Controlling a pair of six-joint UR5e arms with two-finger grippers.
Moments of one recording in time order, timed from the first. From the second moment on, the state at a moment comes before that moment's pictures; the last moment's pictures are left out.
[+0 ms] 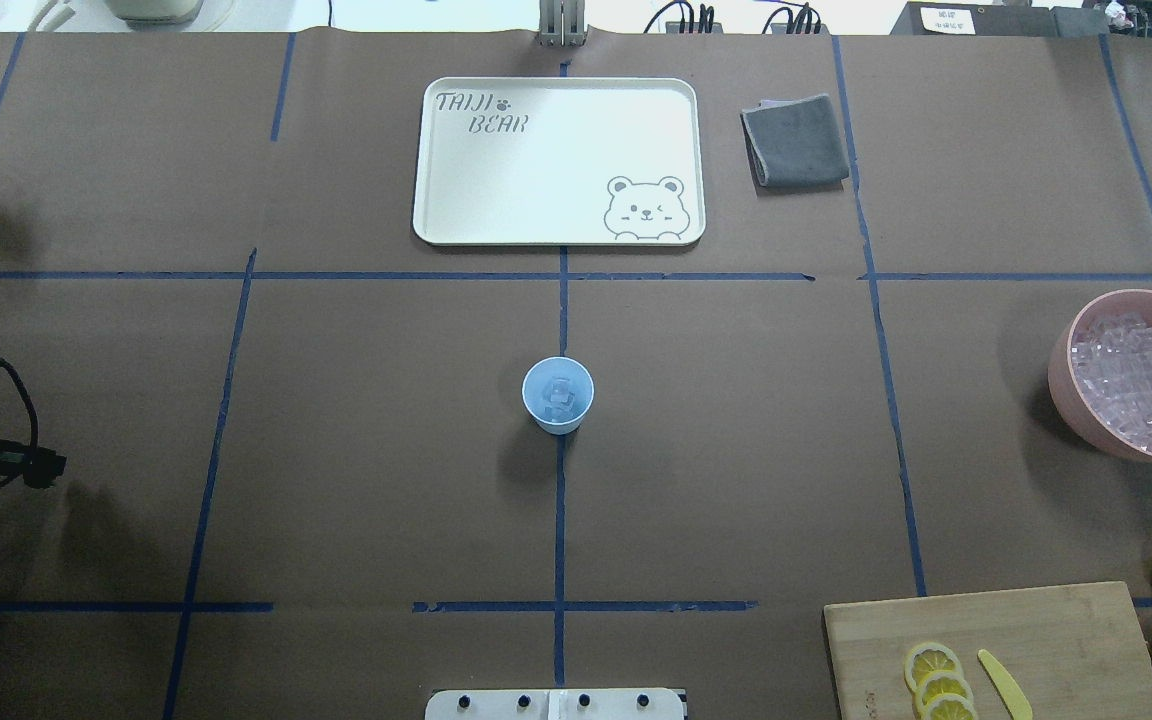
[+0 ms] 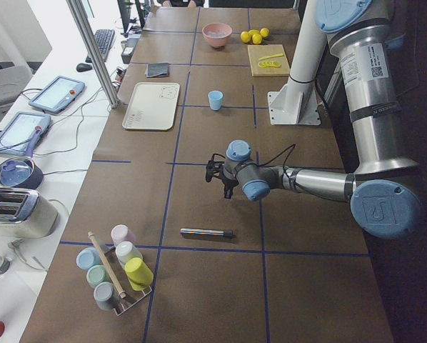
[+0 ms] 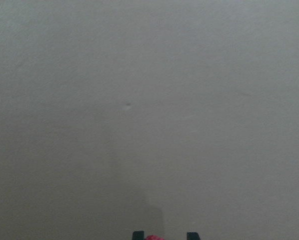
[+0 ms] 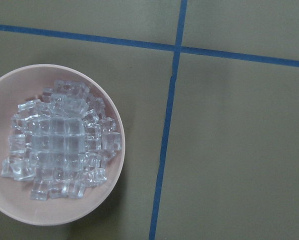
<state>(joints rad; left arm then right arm) -0.74 -1.31 -1.83 -2.35 -2.00 -0.97 1.61 -1.76 1.89 -1.74 2.36 -0.17</state>
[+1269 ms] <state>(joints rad) -0.66 -2.44 -1.76 -1.28 -1.98 -1.10 1.61 -1.76 1.88 -1.74 2.36 -0.17</state>
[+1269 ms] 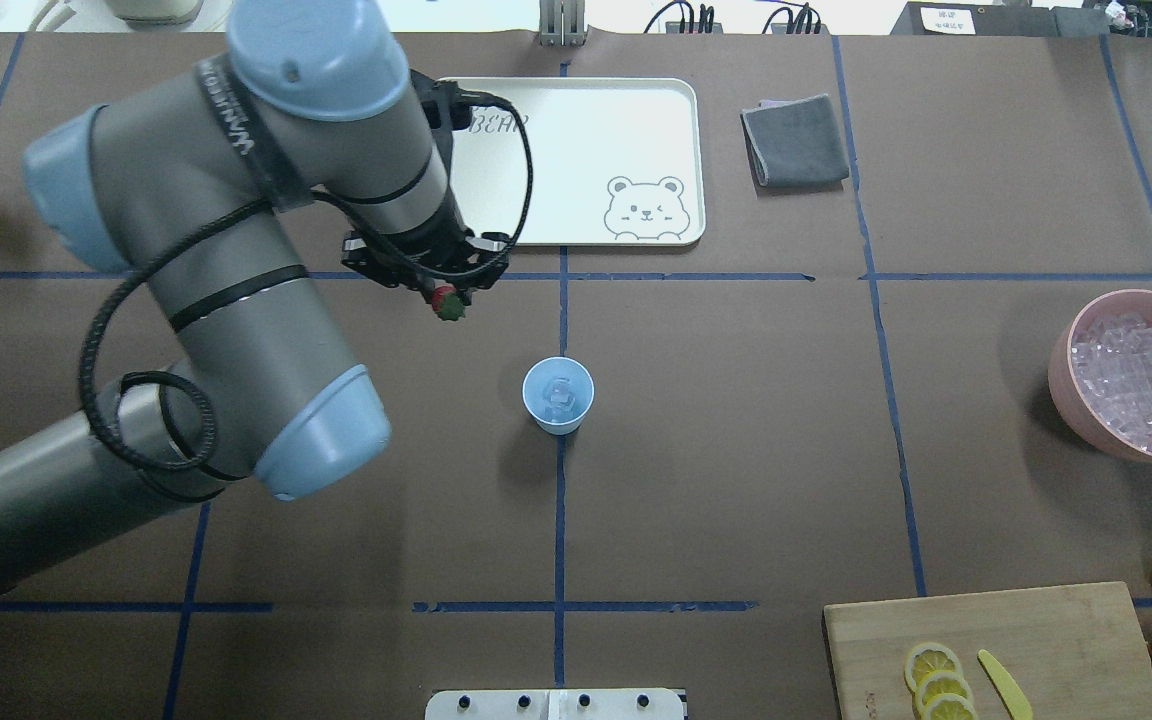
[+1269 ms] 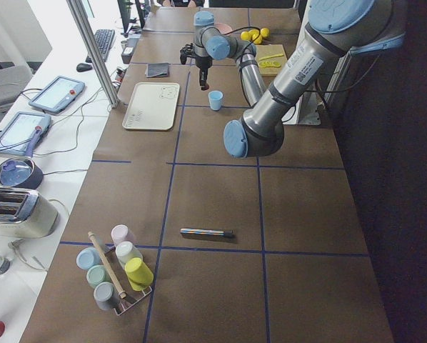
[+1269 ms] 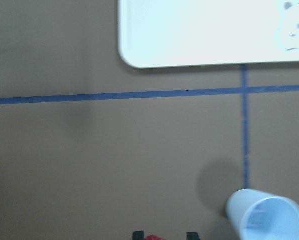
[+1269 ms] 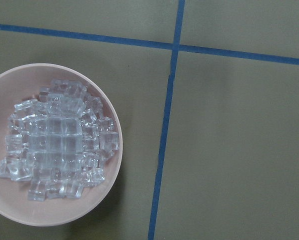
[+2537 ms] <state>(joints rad) -0.52 -2.51 -1.61 -1.37 -1.88 -1.19 1.61 -1.76 1.88 -1.74 2.36 -0.17</state>
